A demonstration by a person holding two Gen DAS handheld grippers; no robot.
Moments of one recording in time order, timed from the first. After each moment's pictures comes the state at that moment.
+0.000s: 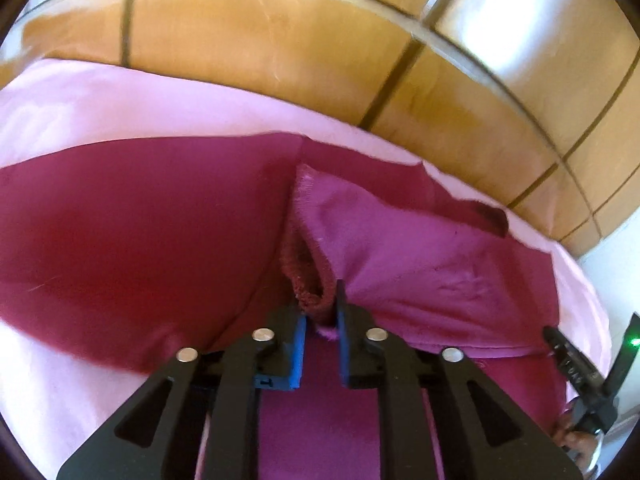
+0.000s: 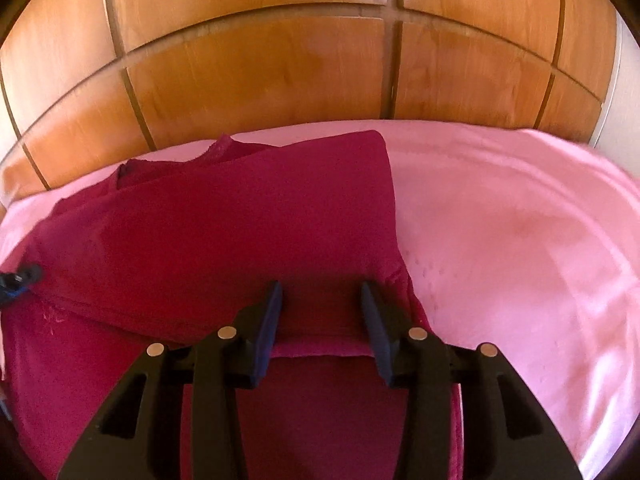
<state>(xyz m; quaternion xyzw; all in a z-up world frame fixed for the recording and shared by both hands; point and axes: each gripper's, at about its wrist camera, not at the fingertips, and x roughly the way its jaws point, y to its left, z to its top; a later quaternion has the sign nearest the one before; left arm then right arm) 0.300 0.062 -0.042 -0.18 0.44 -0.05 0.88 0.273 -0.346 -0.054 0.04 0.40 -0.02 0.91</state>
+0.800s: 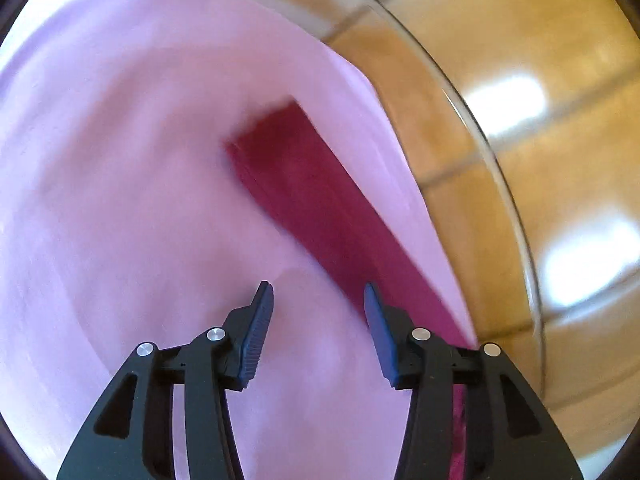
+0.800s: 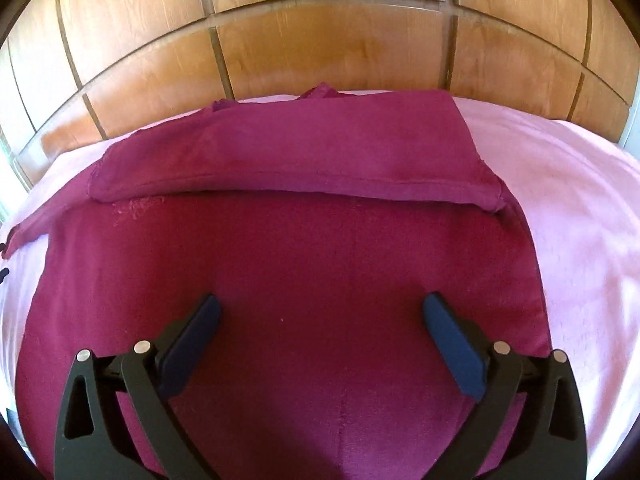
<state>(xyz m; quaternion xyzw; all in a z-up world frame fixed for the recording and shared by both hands) 0.136 0.374 -0.047 -0.50 0.29 0.19 0.80 0.195 -0.287 -0.069 0.03 0.42 0.05 0.91</state>
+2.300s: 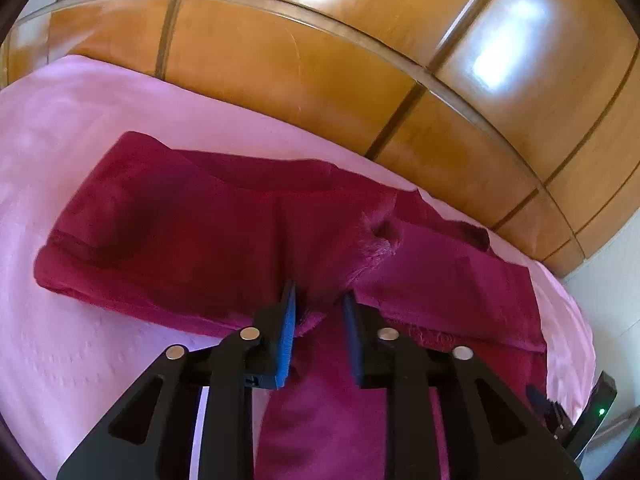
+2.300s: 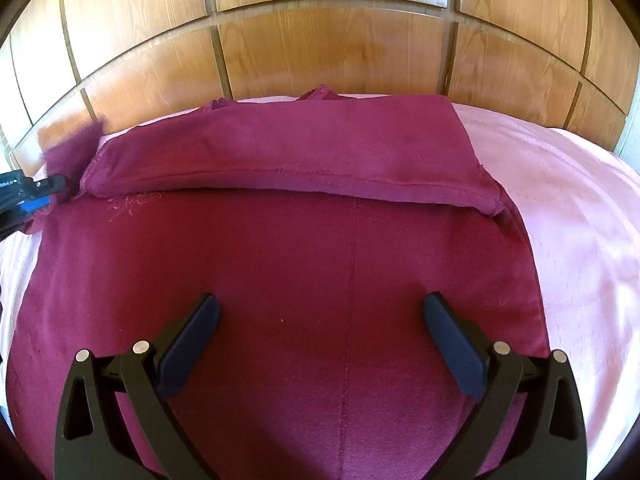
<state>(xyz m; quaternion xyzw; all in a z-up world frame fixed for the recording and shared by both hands) 0.259 0.095 -0.018 -0.20 0.41 -0.06 0.89 0.198 -0.281 -0.070 0.02 0.41 0.04 0.91</state>
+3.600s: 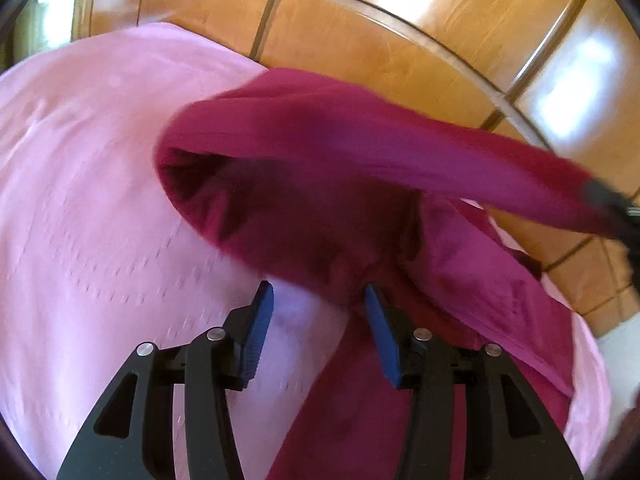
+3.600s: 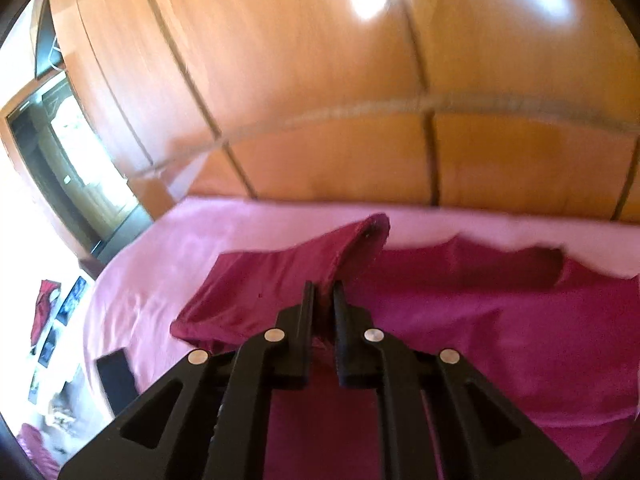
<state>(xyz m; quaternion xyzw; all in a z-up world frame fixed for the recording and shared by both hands) 0.236 0.104 -0.041 -0.24 0.40 0.10 0.88 0.293 -0.134 0.066 0.08 0.34 0.25 0.90</state>
